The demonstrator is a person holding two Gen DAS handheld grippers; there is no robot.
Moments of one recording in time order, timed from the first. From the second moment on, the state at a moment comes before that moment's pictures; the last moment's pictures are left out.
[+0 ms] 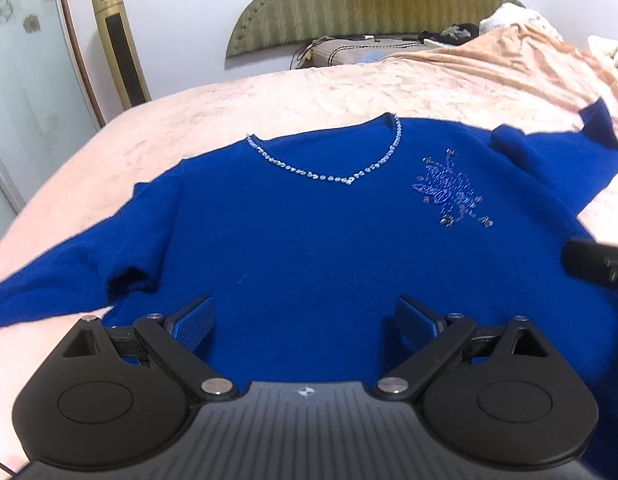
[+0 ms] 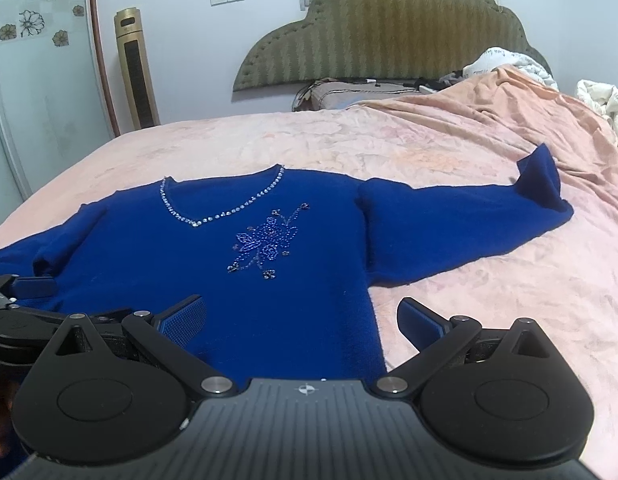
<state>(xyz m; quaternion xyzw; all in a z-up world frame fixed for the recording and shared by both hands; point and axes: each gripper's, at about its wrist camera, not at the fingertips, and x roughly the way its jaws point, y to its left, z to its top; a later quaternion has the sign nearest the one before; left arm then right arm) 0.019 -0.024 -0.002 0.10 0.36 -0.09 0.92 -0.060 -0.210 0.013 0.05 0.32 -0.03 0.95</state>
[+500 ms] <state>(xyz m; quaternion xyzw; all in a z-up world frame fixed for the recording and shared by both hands) 0.026 -0.023 -0.003 0.10 0.35 -0.06 0.93 -0.059 -0.213 0.011 0.06 0.32 -0.03 0.95</state>
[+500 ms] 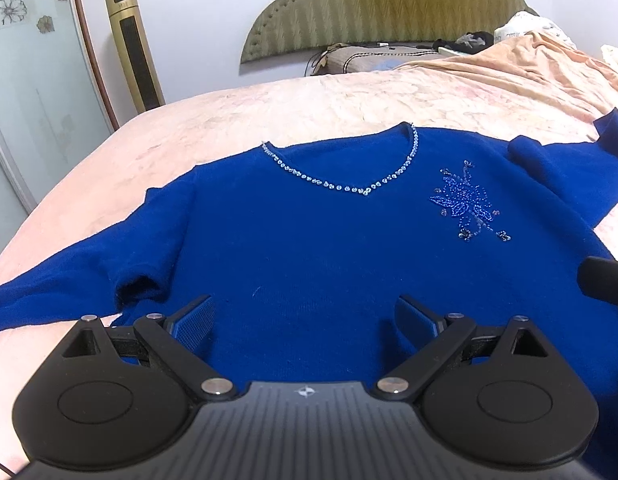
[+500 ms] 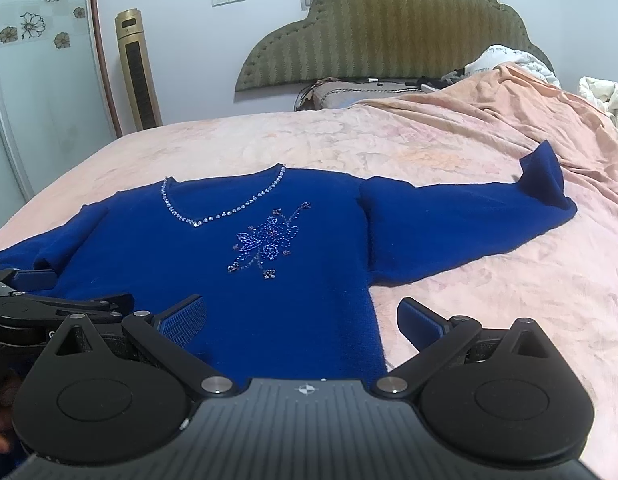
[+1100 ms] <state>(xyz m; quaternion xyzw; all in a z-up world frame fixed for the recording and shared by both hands) 0.036 -0.025 -0.006 0.10 0.36 -0.08 0.92 -0.039 -0.236 0.018 0.06 0.32 -0.05 0.94</state>
